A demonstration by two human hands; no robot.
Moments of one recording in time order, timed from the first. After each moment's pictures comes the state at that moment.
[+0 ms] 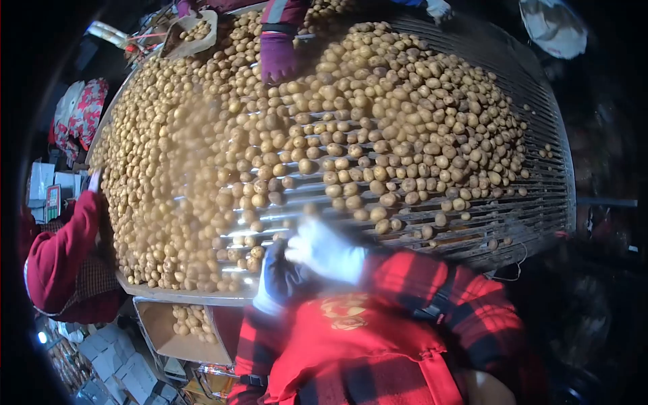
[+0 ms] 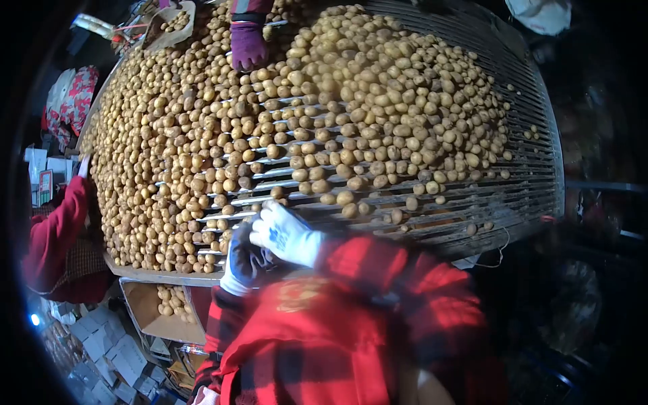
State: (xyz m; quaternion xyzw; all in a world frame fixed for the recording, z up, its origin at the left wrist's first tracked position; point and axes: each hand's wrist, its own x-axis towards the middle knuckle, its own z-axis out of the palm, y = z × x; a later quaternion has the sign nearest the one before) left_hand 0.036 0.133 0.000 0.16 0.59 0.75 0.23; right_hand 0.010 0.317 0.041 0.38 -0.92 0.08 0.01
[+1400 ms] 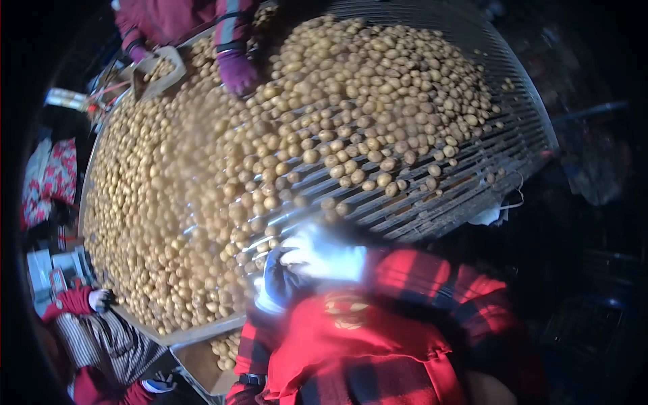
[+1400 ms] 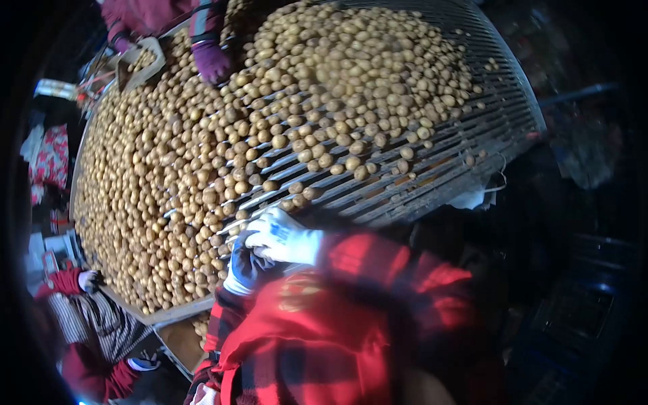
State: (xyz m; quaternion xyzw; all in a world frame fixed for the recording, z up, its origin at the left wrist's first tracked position) left_hand -0.008 0.053 -0.010 -0.20 0.25 0.81 0.49; right_hand 0.015 0.237 0.048 0.22 -0.91 0.33 0.13
